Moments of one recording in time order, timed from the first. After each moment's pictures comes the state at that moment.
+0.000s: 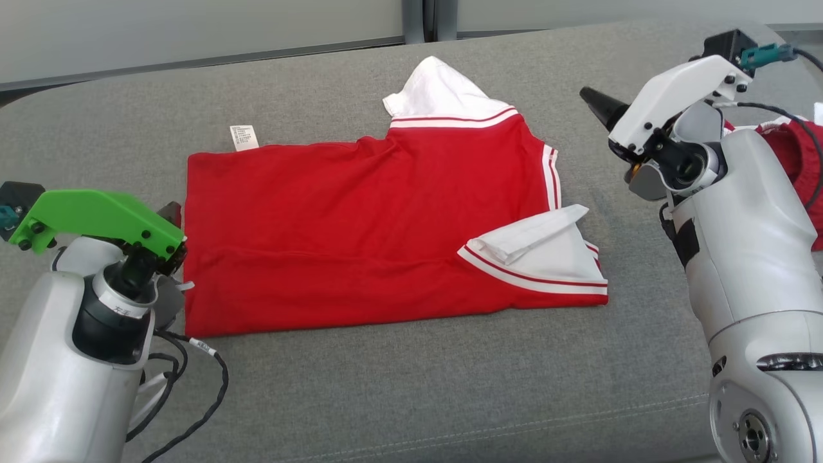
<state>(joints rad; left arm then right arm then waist) -0.53 0.38 -0.29 0.19 -1.18 0.82 0.47 -1.02 -0.05 -0.21 1.00 0.49 0.13 0.46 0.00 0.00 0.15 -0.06</state>
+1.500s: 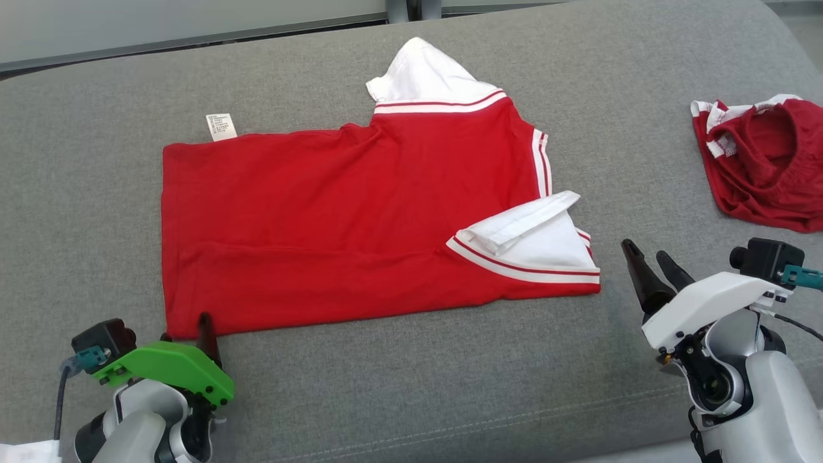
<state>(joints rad) -0.29 0.32 -0.42 0.52 -1.02 0.29 -0.05 -0.23 -0.06 -0.10 0.21 0.58 0.13 0.29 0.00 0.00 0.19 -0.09</state>
